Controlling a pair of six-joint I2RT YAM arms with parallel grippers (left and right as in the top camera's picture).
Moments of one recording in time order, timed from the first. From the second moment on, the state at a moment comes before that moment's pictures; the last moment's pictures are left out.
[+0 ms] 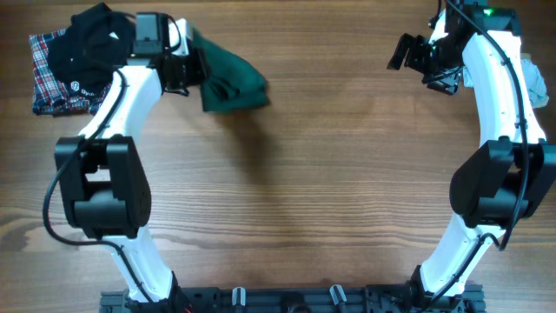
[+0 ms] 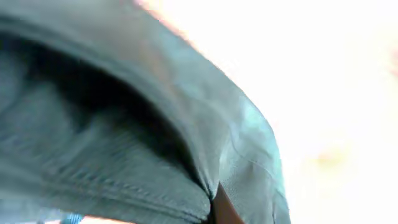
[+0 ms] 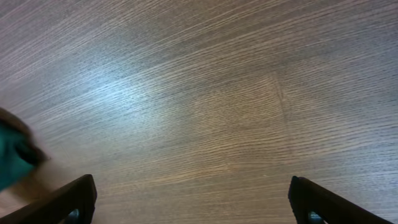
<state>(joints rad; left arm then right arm) -0.02 2.03 1.54 -0.49 0.34 -0.27 -0.07 2.06 1.94 -1.20 -0.17 0.31</state>
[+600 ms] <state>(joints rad) 0.00 2.02 1.55 -0.67 0.34 -0.40 -0.07 2.06 1.94 -1.20 -0.17 0.31</state>
